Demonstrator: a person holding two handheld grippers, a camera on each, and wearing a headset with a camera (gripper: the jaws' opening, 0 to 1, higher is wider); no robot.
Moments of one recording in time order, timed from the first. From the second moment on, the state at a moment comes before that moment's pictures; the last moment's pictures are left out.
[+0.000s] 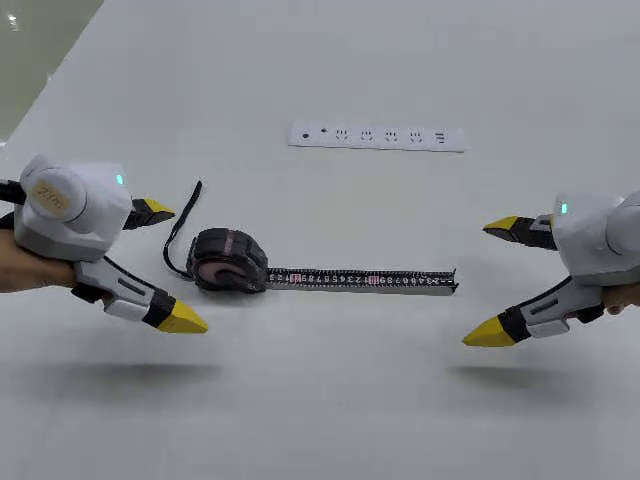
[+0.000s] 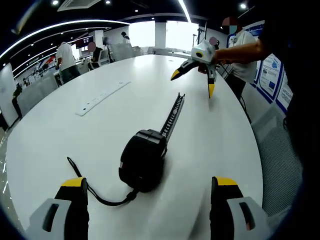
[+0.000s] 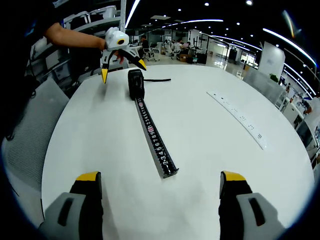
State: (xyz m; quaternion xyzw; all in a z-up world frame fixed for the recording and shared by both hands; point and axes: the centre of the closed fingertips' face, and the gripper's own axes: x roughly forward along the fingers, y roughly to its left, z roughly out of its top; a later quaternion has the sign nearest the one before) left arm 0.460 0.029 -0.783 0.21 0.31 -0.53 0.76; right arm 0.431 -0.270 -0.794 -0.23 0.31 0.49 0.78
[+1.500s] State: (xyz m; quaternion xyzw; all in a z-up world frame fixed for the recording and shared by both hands) left arm 0.396 0.036 -0.771 0.11 0.25 -0.40 0.87; right arm 0.379 -0.261 -0.770 -0.15 0.25 0.39 0.87
